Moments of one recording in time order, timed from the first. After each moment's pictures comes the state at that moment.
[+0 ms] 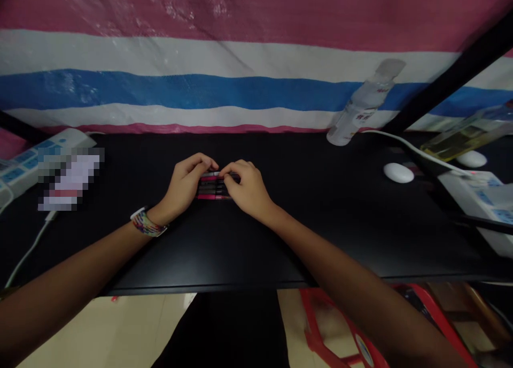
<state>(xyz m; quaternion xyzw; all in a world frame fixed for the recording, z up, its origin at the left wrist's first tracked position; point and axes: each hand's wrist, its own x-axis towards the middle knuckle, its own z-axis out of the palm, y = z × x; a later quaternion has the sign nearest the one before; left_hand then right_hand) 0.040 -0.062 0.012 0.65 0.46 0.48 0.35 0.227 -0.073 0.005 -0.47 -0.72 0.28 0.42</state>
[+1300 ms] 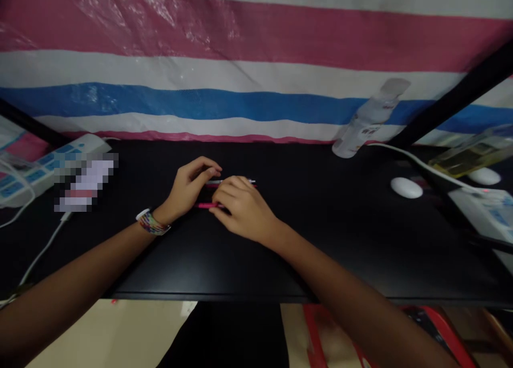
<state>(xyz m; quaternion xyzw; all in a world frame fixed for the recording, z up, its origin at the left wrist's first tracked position) 0.023 -0.058 0.015 0.70 0.41 0.49 0.32 0.226 -0.094 0.012 -0.26 -0.89 0.11 0.36</state>
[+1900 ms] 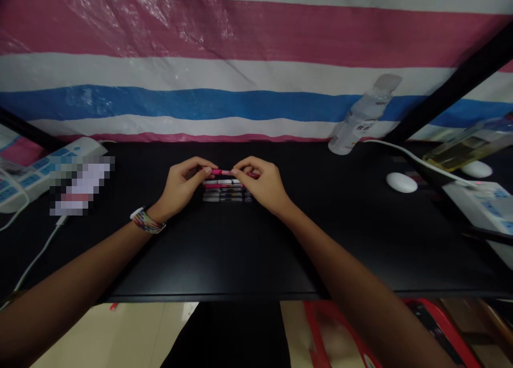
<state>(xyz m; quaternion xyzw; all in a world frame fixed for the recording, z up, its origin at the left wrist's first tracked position) 0.015 -0.054 0.016 0.70 0.40 0.49 0.33 0.251 -0.055 0.014 -0.42 -0.66 0.37 0.50</state>
